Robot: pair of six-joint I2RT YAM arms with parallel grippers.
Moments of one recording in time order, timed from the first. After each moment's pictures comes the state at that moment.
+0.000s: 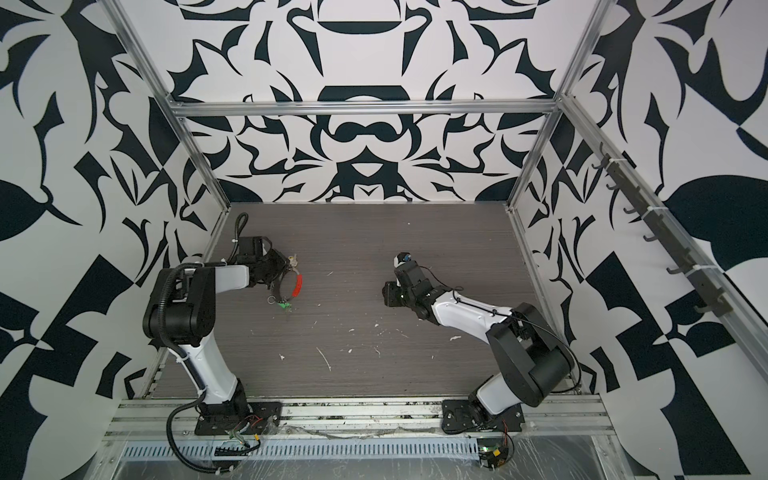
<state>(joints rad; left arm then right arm) -0.04 1.87 0.94 0.12 0.27 -0.80 0.60 1.51 0.76 -0.06 -0.03 0.54</state>
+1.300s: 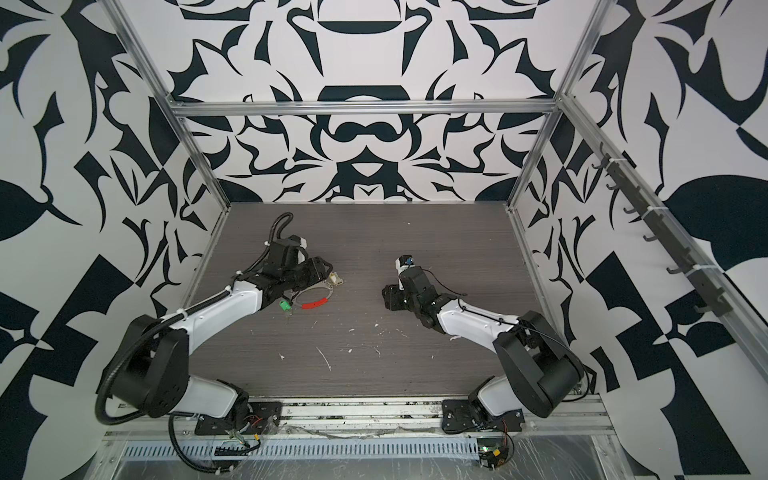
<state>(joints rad) -0.44 1.50 0.87 -0.14 0.22 -0.74 0.60 1.45 0.67 0.05 -0.03 0.50</state>
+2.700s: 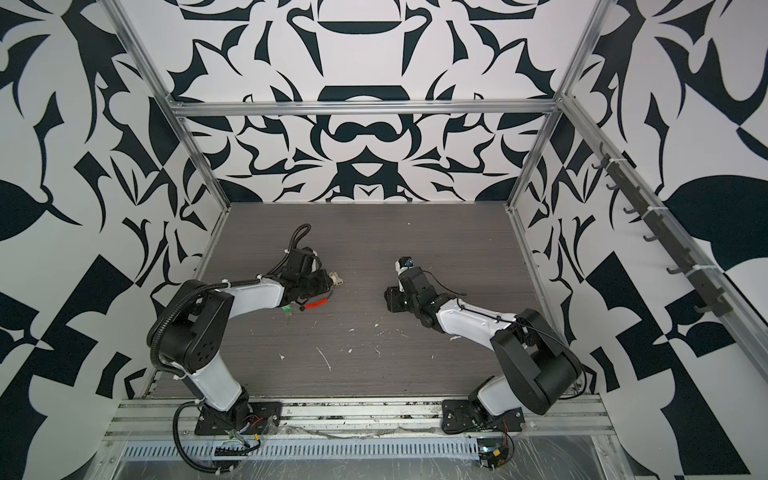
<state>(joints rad) -0.45 1.74 0.85 0.04 0.14 -0.65 0.60 1.46 0.67 0.02 -0.03 0.47</state>
